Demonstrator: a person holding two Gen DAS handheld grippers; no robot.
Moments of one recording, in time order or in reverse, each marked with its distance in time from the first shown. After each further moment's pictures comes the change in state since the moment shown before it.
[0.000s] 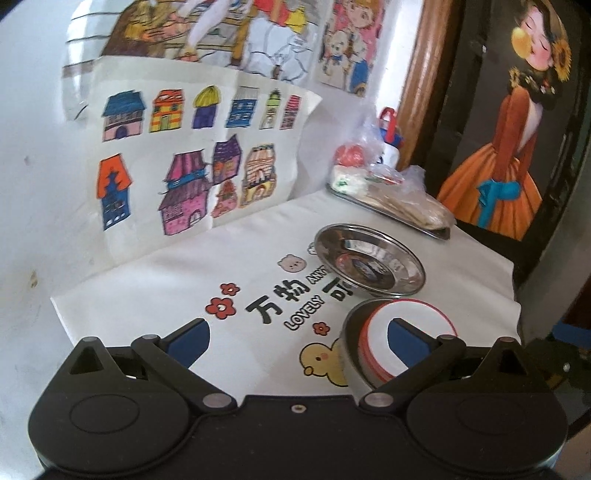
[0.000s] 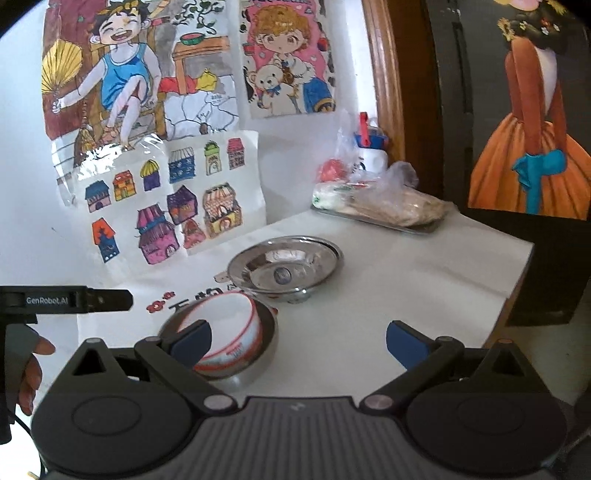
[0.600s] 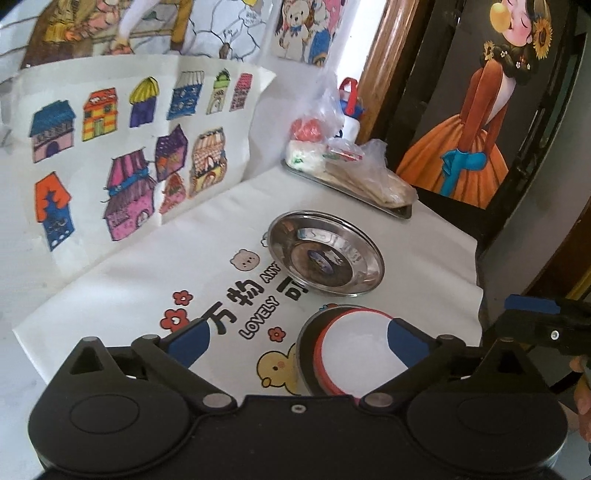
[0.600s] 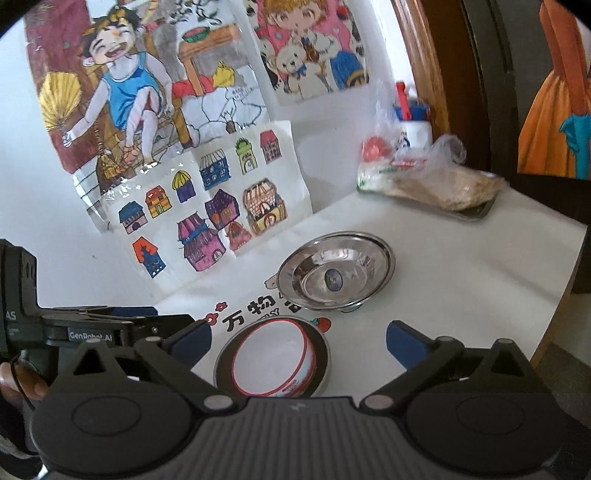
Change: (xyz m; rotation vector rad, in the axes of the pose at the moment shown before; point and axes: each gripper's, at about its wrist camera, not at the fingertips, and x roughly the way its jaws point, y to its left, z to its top) left arm 0.016 -0.017 0.049 0.049 0.153 -0.138; right arm 0.015 -0.006 0.066 0.058 0.127 0.192
